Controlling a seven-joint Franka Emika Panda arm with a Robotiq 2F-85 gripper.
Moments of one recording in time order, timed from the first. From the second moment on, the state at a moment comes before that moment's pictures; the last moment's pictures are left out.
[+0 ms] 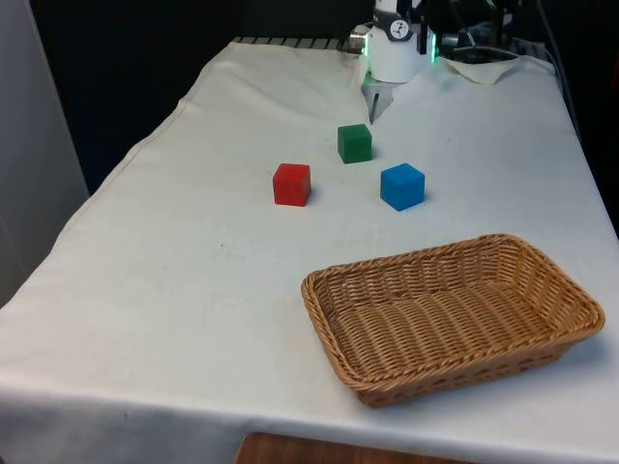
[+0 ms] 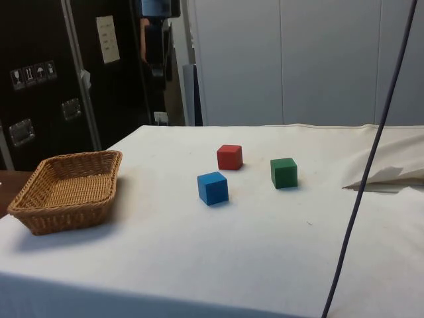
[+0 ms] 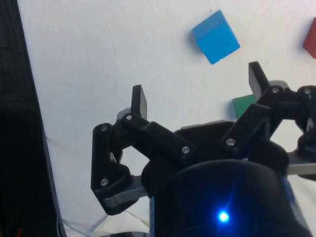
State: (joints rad) arm 0.07 0.01 0.08 -2.13 0.01 2.23 -0.16
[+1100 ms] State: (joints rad) arm 0.07 0.07 0.09 -2.16 0.02 2.26 -0.38
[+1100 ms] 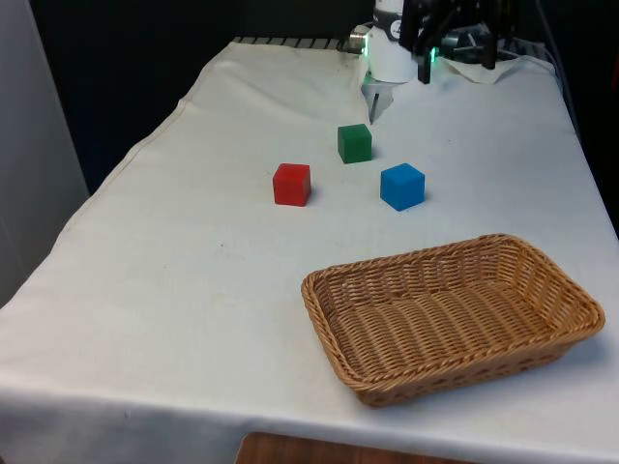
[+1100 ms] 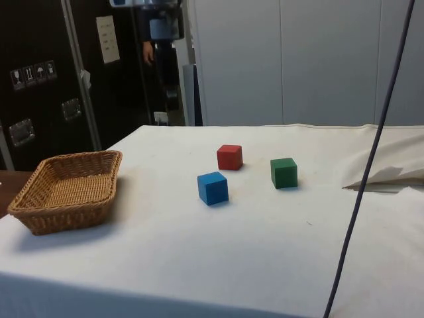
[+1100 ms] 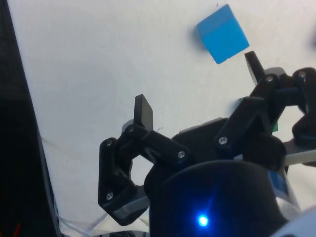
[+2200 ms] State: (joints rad) arm 0.05 0.08 0.06 -2.37 0.02 2.51 -0.56
